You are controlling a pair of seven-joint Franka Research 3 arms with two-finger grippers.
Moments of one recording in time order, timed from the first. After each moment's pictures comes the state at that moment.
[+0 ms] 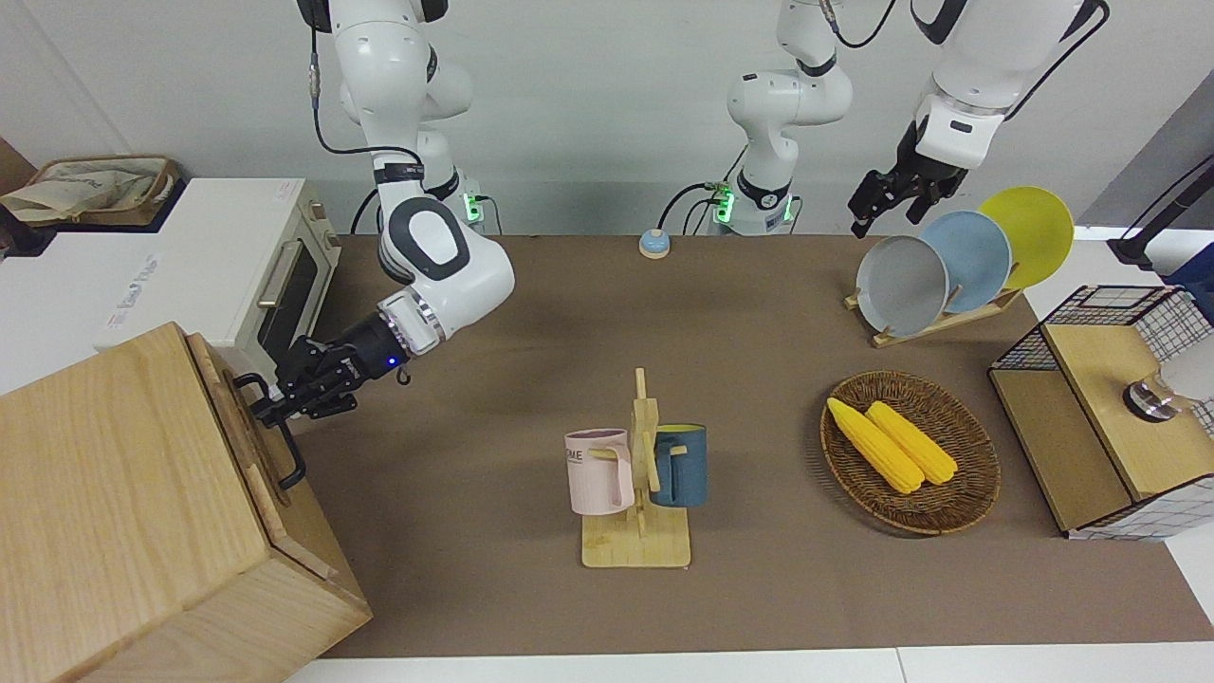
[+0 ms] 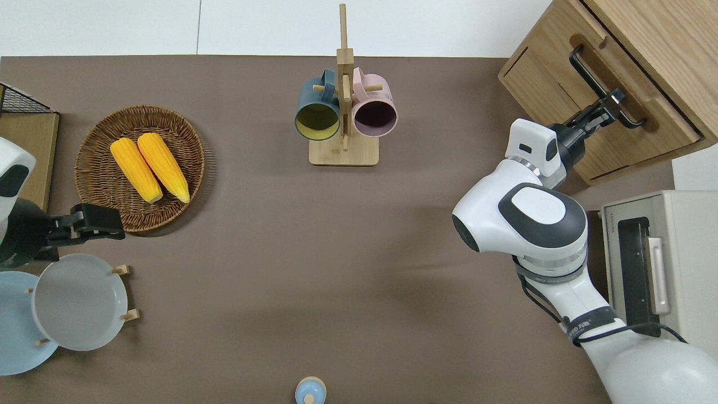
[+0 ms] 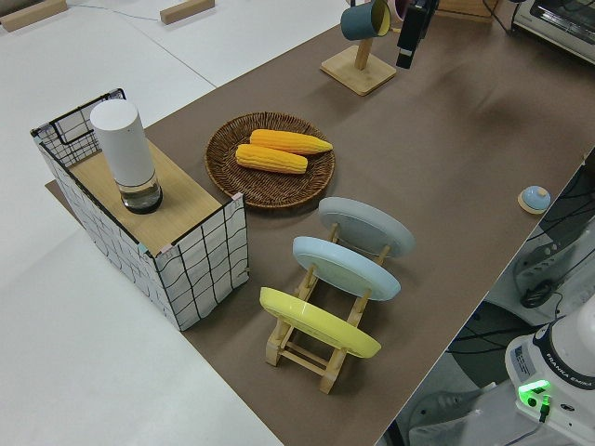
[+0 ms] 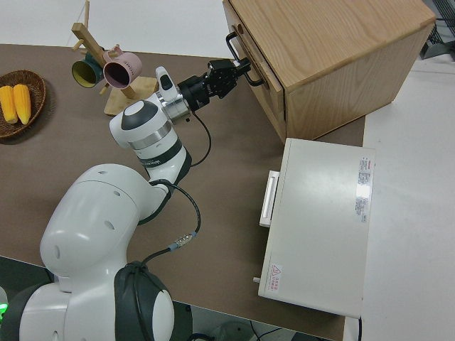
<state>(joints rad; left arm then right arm) 0.02 -0.13 -0.07 -1.71 -0.04 1.56 -0.33 0.23 0.31 0.00 -1.89 -1.83 1.94 0.77</state>
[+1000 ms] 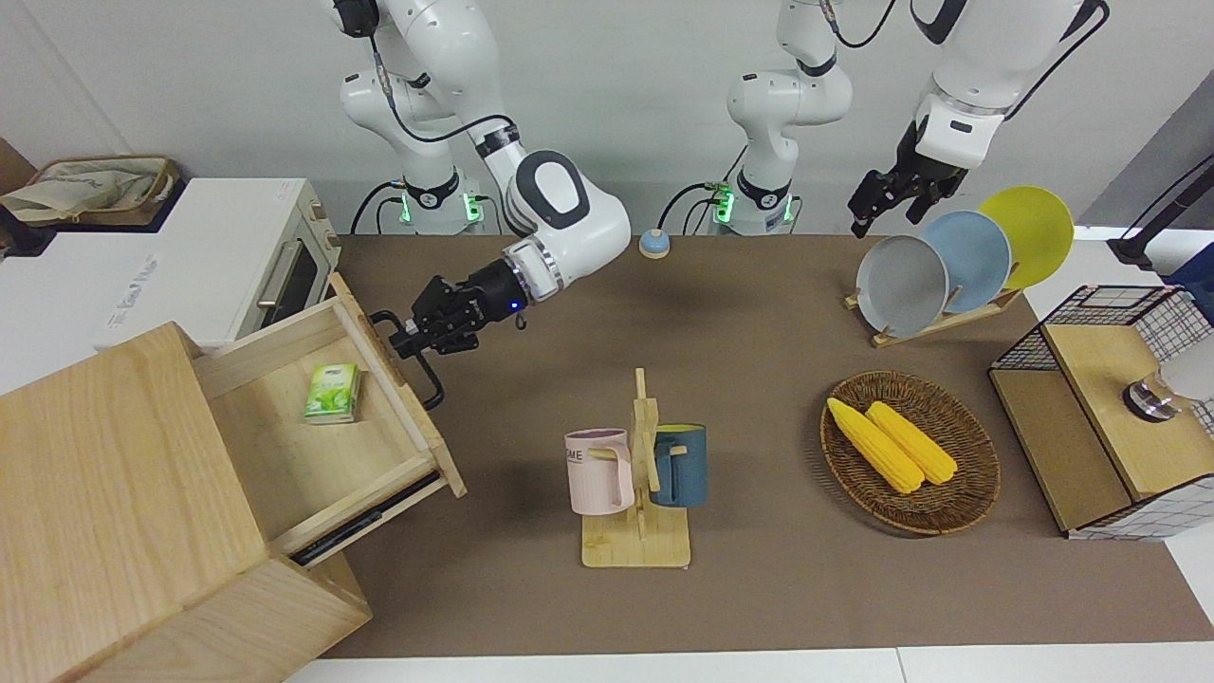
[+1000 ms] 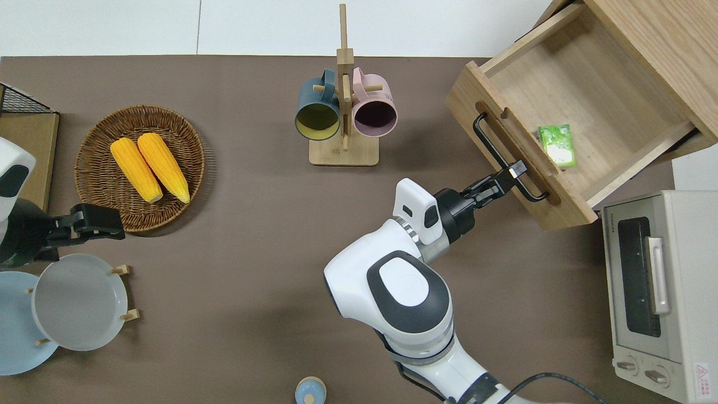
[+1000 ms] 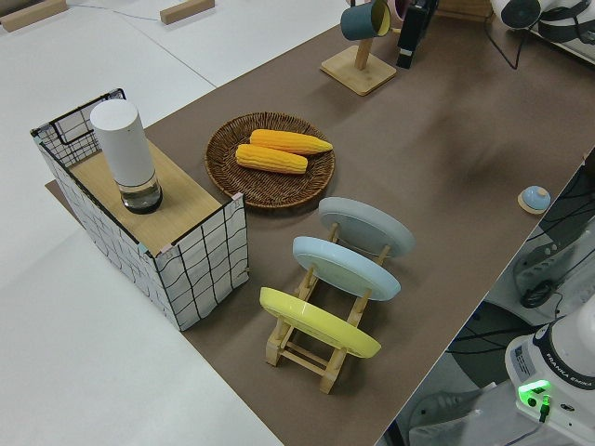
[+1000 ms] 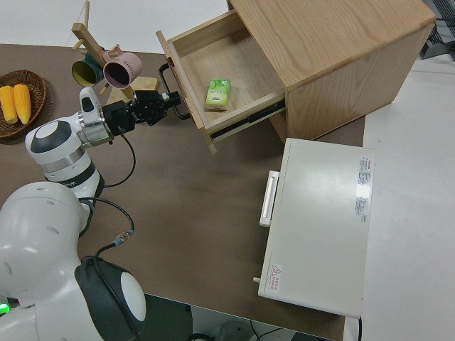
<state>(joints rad) 0.02 -0.13 -0.07 -1.71 -0.04 1.56 -0.33 0.28 0.30 0.41 -1.88 -1.49 1.48 0.69</state>
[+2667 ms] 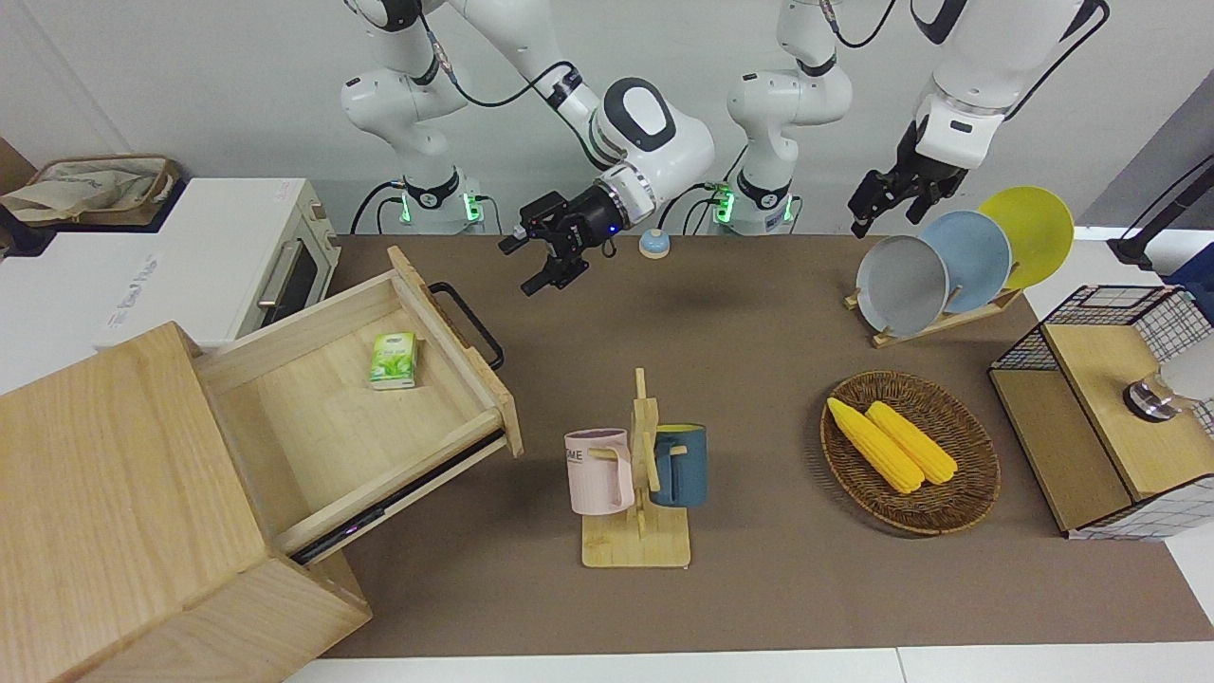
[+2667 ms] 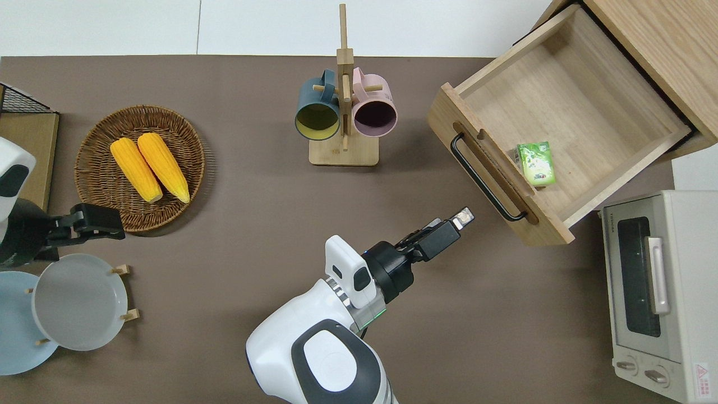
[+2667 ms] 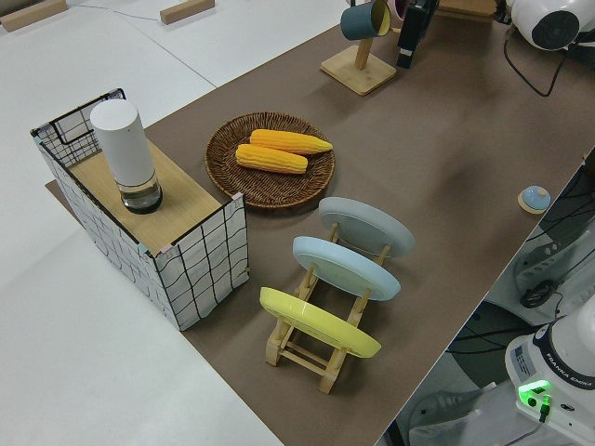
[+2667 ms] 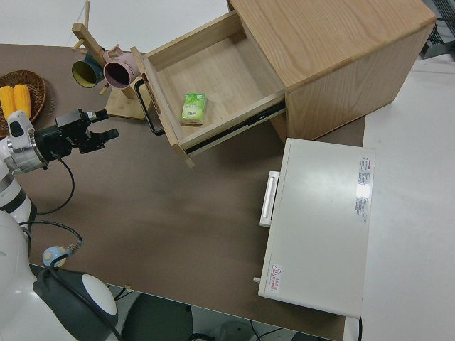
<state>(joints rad) 0.02 -0.13 -0.07 -1.71 -0.04 1.56 -0.33 0.43 0.27 0.49 -1.82 -1.34 1.33 0.66</state>
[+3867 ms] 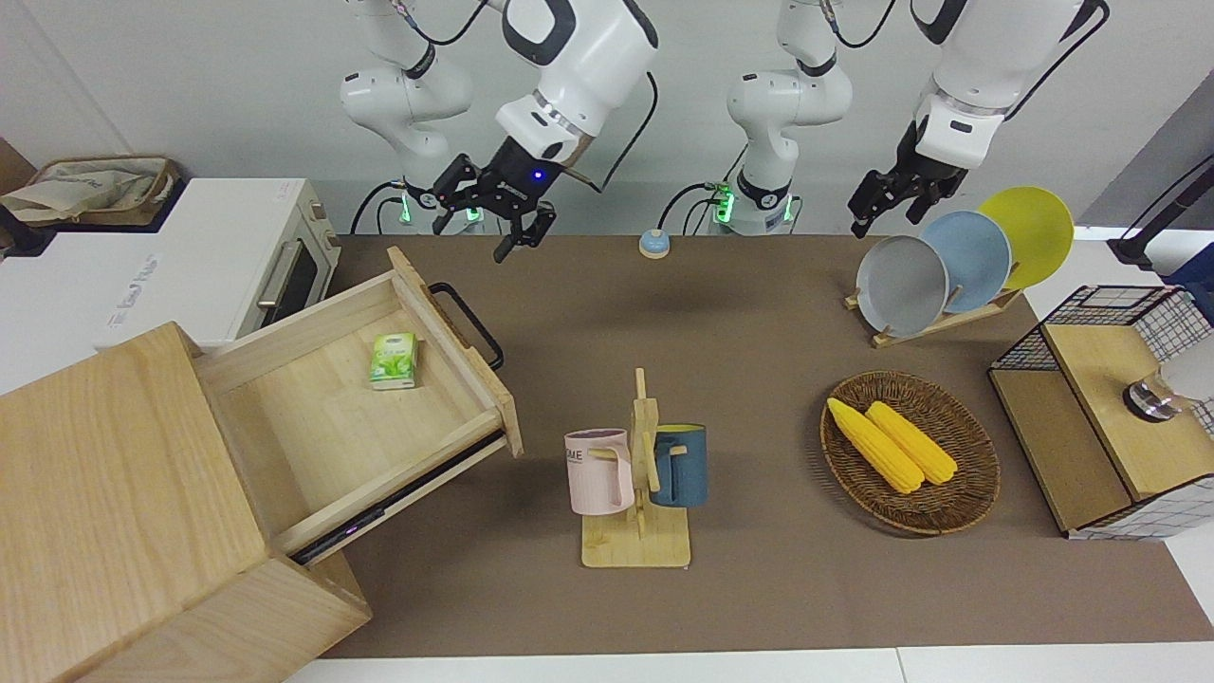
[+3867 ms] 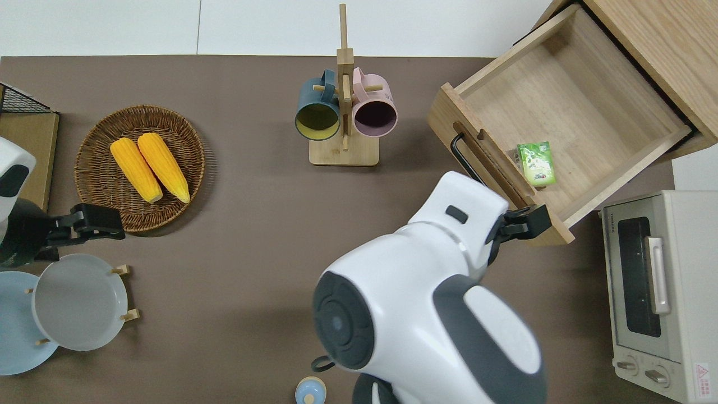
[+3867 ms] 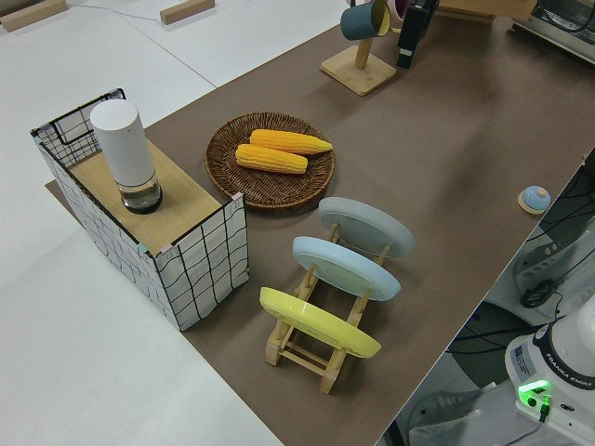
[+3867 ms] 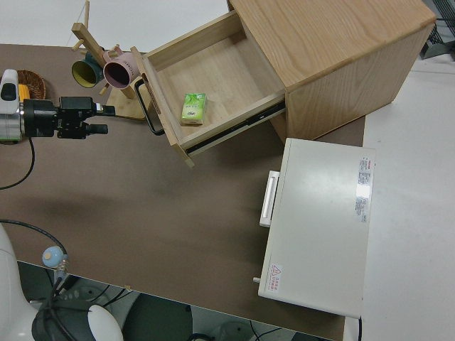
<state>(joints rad) 0.02 -0.13 -0.07 -1.71 -0.04 1.56 -0.33 0.19 0.08 0.45 -1.63 -0.72 1.51 0.49</state>
